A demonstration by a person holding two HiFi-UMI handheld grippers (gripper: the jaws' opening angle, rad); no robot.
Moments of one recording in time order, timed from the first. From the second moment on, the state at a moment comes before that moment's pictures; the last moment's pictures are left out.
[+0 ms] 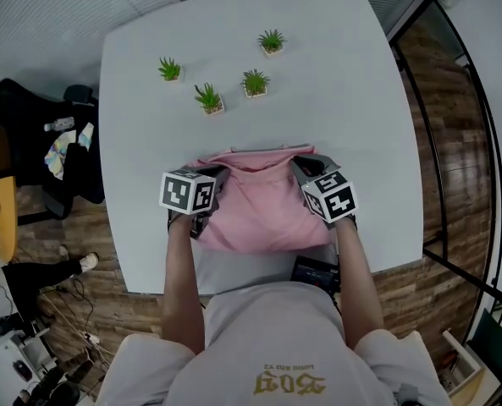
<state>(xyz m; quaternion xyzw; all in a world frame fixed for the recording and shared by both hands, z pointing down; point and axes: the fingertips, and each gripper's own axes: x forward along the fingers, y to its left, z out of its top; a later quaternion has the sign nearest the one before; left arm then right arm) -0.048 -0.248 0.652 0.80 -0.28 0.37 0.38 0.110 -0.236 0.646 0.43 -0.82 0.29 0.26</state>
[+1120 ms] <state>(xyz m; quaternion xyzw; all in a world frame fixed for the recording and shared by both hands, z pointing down) -0.026 -0.245 0.547 0.86 -0.33 0.25 0.31 0.113 -0.212 0.490 0.50 -0.81 0.30 -0.01</state>
